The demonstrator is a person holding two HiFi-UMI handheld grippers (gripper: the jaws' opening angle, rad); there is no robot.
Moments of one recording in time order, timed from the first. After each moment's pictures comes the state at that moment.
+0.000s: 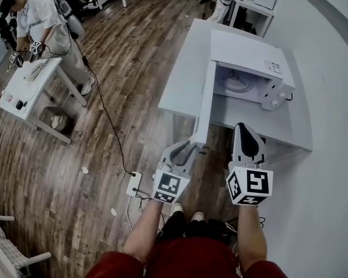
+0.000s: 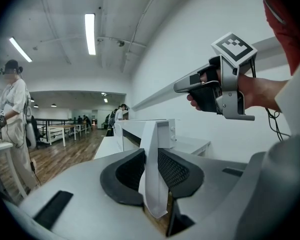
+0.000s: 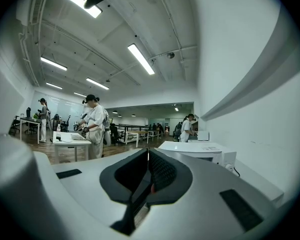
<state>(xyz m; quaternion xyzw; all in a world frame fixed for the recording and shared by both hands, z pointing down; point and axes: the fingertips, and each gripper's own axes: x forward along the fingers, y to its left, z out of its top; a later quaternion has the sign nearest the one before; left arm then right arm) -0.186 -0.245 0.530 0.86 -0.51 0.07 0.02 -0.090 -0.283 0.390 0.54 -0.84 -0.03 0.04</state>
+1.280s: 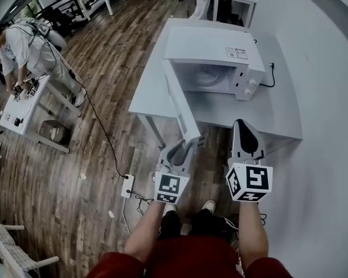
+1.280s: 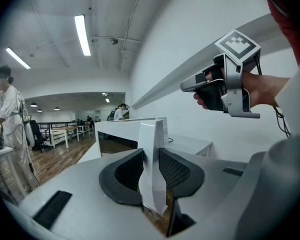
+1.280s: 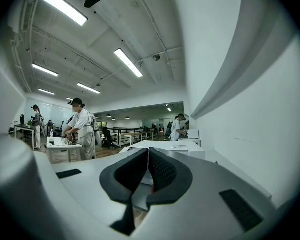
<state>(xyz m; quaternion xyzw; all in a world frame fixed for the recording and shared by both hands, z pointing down) -0.048 -0.269 0.528 0.84 -0.53 0.10 0.01 0.074 -0.304 0.389 0.56 -0.83 -0.01 0.02</state>
